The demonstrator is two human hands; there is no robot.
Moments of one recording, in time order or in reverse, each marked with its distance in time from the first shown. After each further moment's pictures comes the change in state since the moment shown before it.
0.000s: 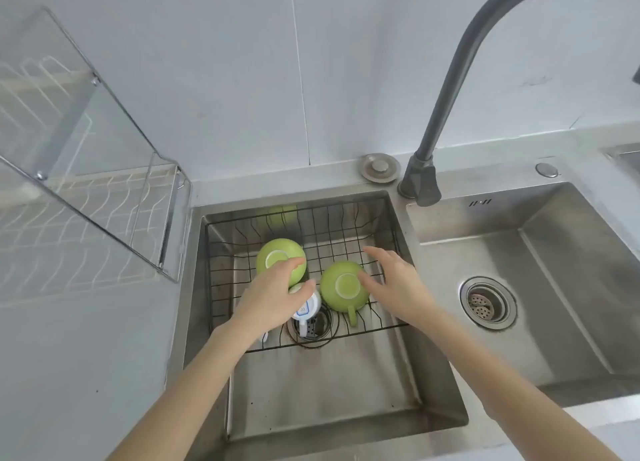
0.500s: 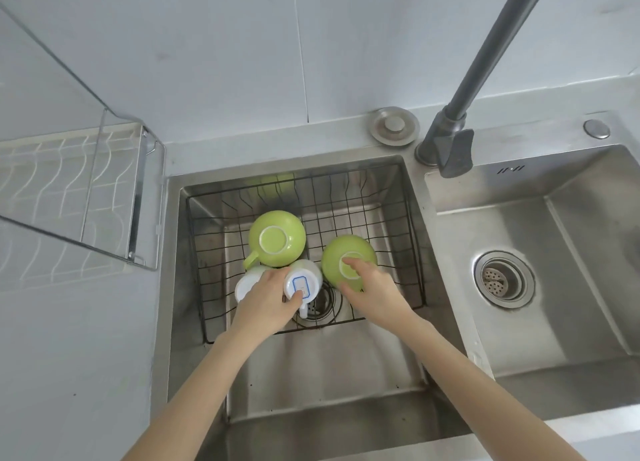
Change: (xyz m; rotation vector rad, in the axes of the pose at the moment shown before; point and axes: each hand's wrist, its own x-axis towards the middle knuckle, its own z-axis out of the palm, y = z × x) left_hand 0.033 -0.051 0.044 0.067 -0.148 -0.194; right_hand 0.032 0.021 0.064 0.052 -0.193 0.143
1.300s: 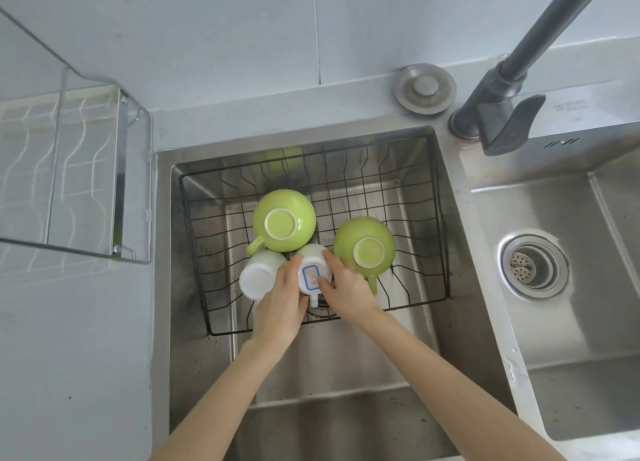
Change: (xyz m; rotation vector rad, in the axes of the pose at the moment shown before) left_hand 0.024 -0.030 0.048 -0.036 0.074 0.012; right_hand 0.047 -0.006 0.065 -0.045 -0.133 0.103
